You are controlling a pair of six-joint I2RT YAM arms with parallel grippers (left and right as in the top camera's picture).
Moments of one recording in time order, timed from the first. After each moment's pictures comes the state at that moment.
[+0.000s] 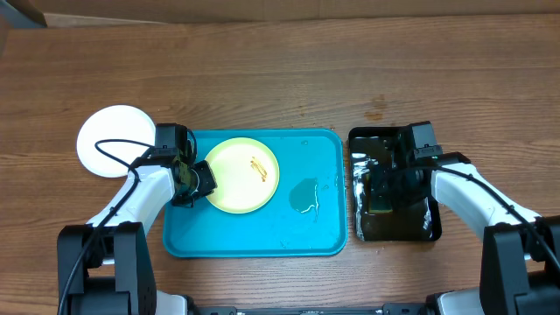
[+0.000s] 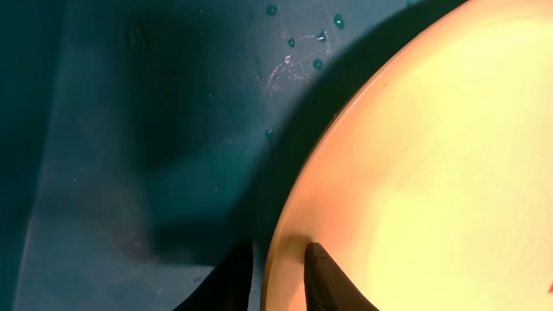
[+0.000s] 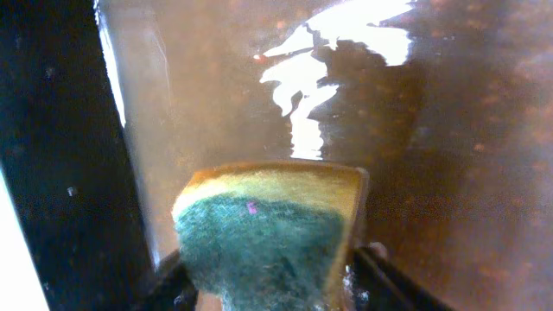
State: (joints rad) left arm 0.02 1.63 0.82 -0.56 0.13 -0.38; right arm 0.15 1.61 0.81 -0.55 -0.25 0.28
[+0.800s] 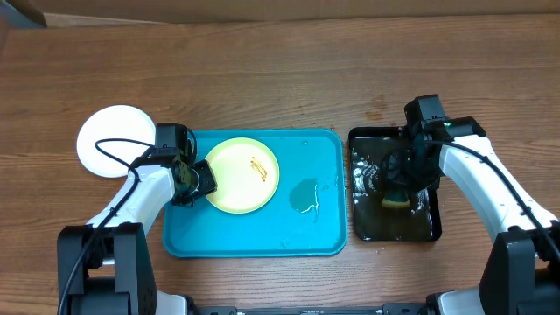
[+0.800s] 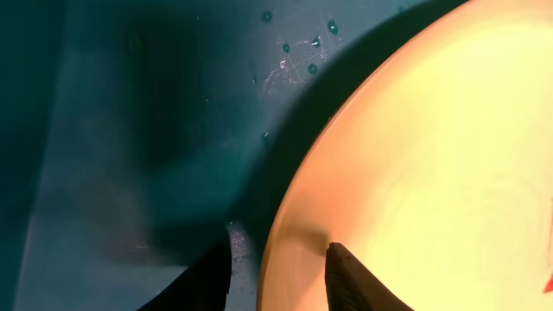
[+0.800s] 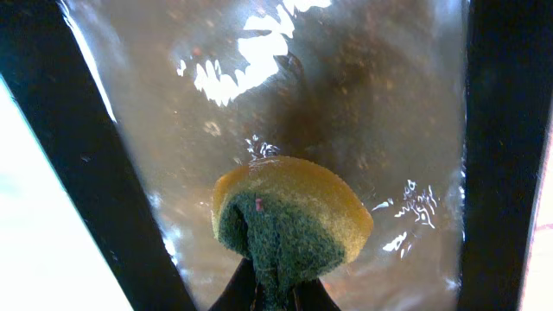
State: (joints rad) left arm 0.02 1.63 0.83 -0.56 0.13 -0.38; right arm 0.14 1.62 1.10 -1.02 -0.10 0.35
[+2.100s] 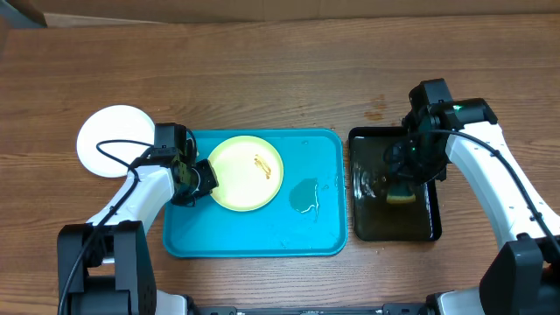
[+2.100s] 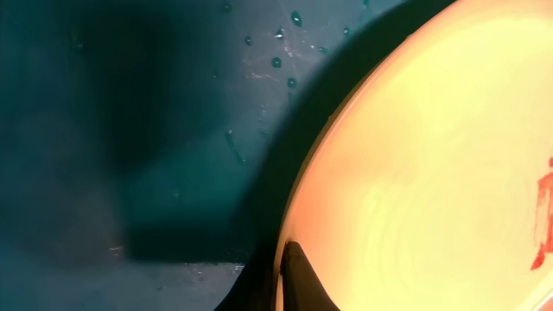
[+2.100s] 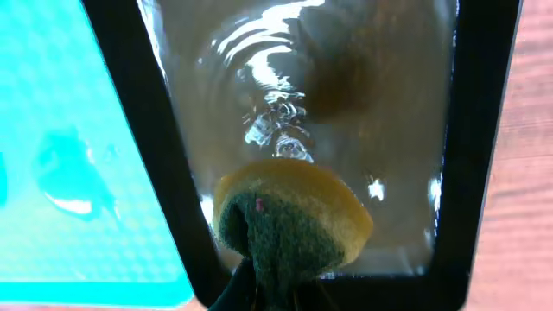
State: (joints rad) left arm 0.02 1.64 0.82 -0.54 0.20 -0.38; right arm 0.14 1.62 1.27 -1.19 -0.13 0.28
